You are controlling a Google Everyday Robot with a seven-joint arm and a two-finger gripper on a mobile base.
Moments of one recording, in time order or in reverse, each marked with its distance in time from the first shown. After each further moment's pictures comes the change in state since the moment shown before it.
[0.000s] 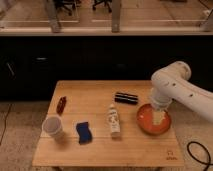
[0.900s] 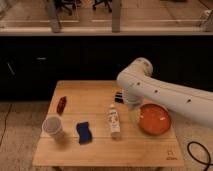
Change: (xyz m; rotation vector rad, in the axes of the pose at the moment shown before) arm -0.104 -0.005 -0.009 -0.011 0.031 -0.202
